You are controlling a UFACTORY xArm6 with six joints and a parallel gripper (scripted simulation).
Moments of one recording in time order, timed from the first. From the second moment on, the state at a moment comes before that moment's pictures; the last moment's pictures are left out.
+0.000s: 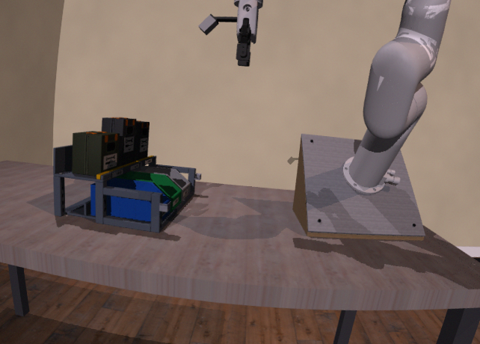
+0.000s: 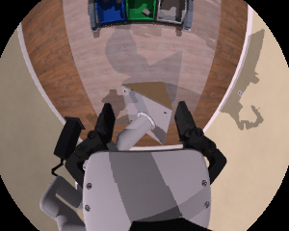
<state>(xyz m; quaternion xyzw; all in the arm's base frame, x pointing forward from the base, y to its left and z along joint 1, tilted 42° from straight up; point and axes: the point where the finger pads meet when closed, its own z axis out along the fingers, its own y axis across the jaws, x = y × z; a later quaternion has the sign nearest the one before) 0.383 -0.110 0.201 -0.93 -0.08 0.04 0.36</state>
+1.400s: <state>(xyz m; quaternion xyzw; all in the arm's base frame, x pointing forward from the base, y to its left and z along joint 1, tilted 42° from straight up) 0.384 -0.110 0.202 -0.93 -0.08 0.04 0.36</state>
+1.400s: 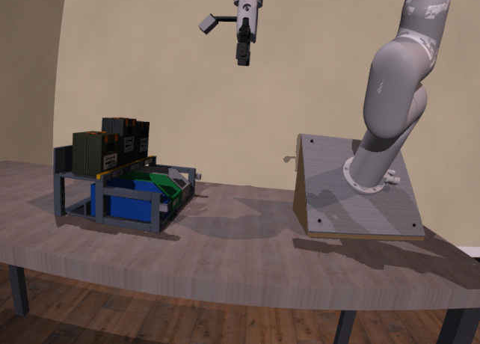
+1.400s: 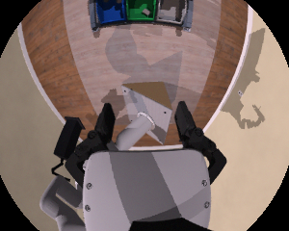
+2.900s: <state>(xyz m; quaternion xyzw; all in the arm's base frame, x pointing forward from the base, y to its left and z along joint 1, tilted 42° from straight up) 0.420 -0.089 0.206 -0.92 0.01 -0.17 0.36</state>
